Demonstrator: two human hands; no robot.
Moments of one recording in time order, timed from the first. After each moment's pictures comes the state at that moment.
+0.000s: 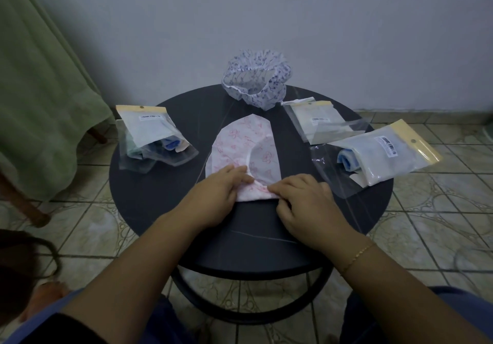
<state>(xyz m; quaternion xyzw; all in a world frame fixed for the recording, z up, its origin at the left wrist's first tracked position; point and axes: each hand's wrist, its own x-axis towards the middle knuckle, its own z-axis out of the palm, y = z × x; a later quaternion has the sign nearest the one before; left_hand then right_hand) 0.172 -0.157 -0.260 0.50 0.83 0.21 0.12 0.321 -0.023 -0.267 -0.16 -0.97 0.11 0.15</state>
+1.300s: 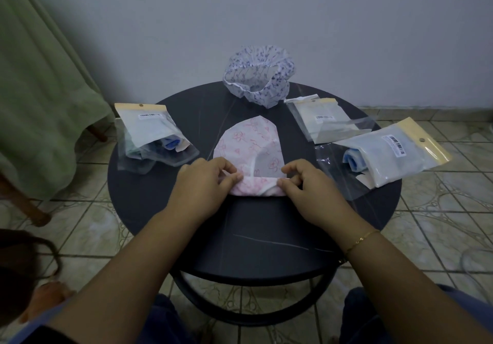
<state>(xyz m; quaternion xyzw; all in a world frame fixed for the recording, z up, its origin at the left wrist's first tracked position) 0.164 -0.158 -0.253 0.38 0.88 0.29 0.02 0.303 -0.008 -0.256 -0.27 -0.89 0.34 0.14</state>
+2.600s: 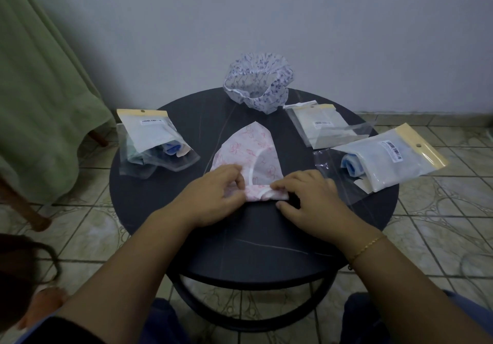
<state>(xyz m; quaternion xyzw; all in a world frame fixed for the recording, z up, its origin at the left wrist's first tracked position) 0.158 -0.159 -0.251 0.49 0.83 0.22 0.13 0.314 -0.006 -0.255 -0.16 -0.97 0.17 0.10</state>
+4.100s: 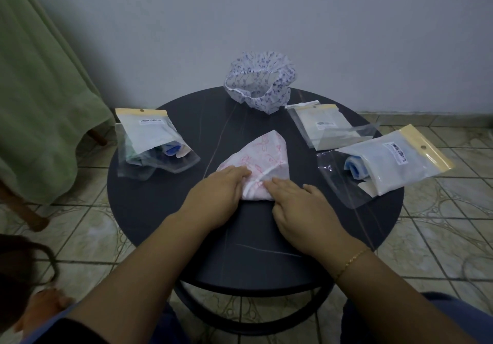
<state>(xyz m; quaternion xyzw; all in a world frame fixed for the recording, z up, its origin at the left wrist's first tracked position) 0.158 -0.141 -0.269 0.47 0.86 0.20 0.06 0.302 -0.029 -0.260 -0.18 -0.98 0.11 0.05</state>
